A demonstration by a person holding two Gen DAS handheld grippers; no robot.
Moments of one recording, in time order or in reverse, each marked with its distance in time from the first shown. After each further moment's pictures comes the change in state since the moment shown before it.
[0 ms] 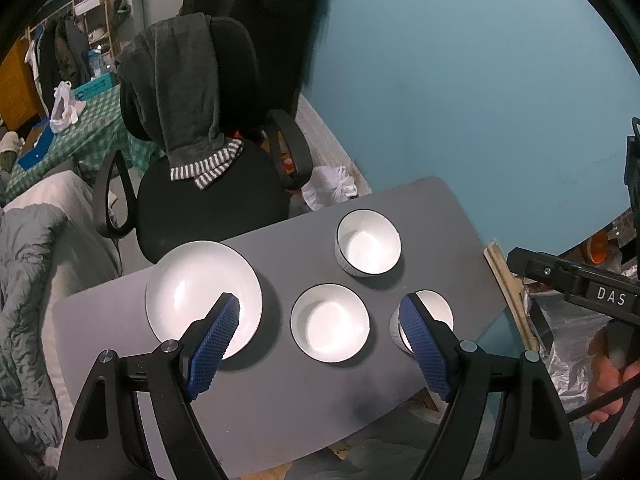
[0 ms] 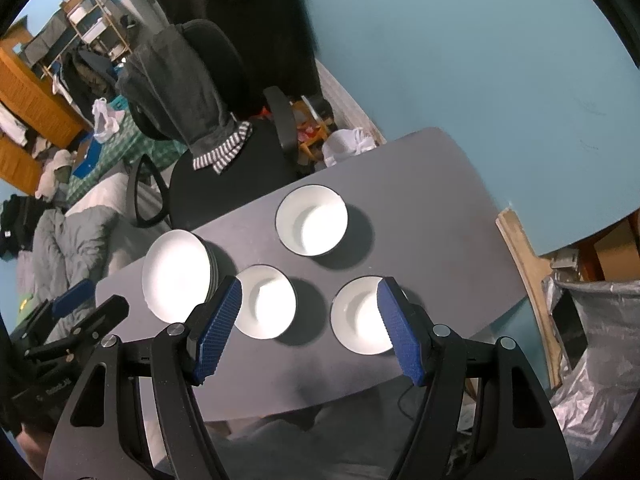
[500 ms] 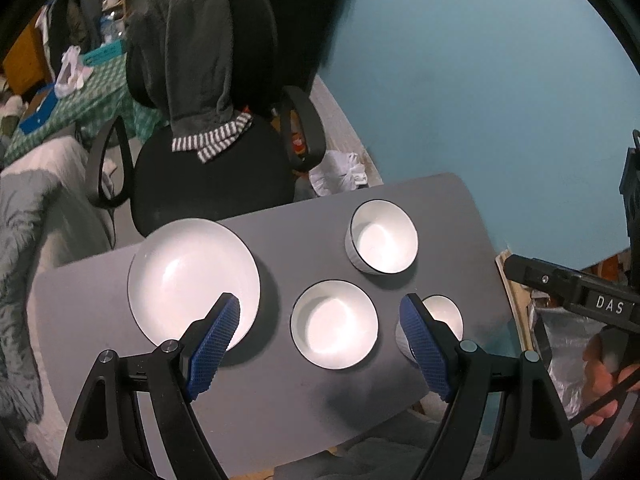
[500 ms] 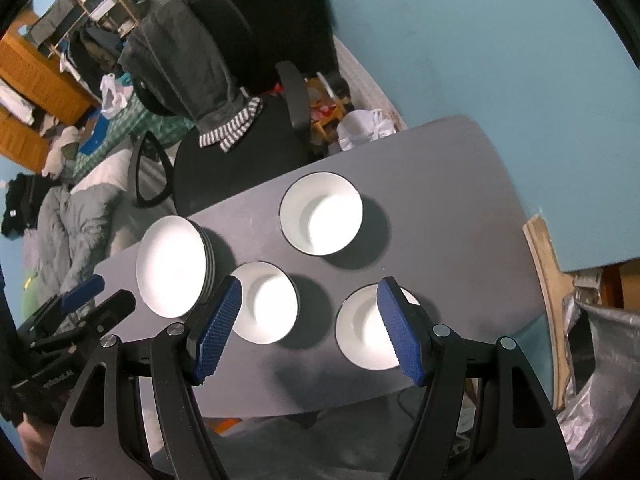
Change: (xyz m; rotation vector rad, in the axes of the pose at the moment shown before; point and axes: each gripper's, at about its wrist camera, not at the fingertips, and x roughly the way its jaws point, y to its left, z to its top) left arm 0.042 0.018 0.002 -0.103 0.066 0.004; right arm 0.049 -0.001 0.017 -0.053 0.089 0.047
